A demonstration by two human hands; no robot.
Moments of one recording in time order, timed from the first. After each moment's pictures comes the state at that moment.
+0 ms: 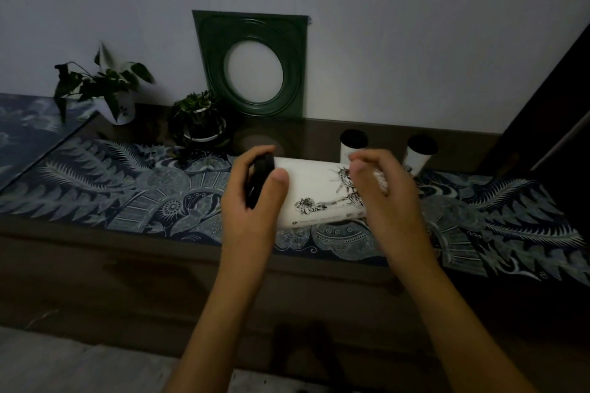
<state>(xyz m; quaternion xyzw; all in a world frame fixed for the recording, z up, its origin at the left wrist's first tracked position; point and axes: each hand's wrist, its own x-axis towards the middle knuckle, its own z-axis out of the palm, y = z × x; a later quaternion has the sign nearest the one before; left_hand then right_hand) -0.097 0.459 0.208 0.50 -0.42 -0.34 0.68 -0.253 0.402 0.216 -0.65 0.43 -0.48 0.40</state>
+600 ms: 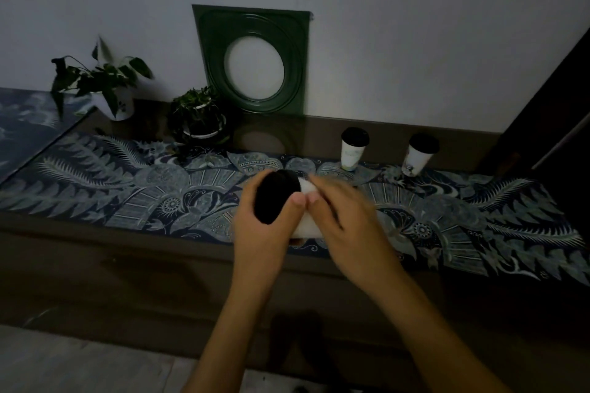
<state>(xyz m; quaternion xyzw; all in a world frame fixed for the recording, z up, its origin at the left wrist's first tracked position) -0.098 0.455 0.170 0.56 -0.39 -0.33 0.65 -0.226 0.405 0.177 -0.80 0.45 -0.33 0.22</state>
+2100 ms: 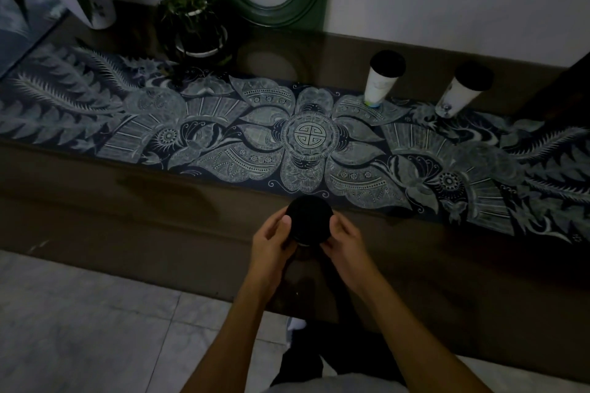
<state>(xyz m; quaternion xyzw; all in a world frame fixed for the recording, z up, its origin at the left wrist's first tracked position) -0.090 0.452 -0.044 0.57 -0.08 -0.57 0.58 -0.227 0.398 -0.038 -0.30 0.48 -0.33 0.76</state>
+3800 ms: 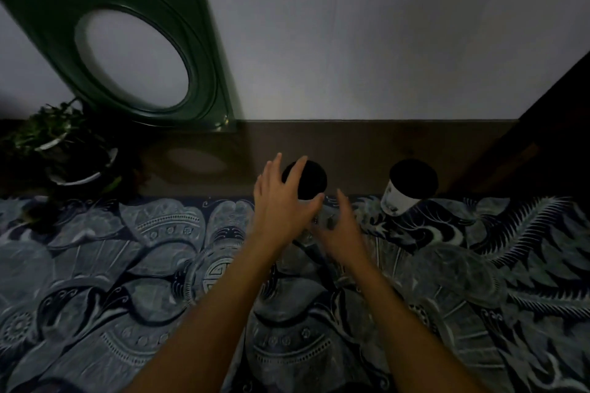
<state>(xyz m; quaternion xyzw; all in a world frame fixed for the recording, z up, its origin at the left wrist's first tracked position) -0.160 0.013 -0.006 0.71 -0.66 -0.14 0.23 -0.303 0.019 -0.057 -0.54 0.61 -0.27 0.51</state>
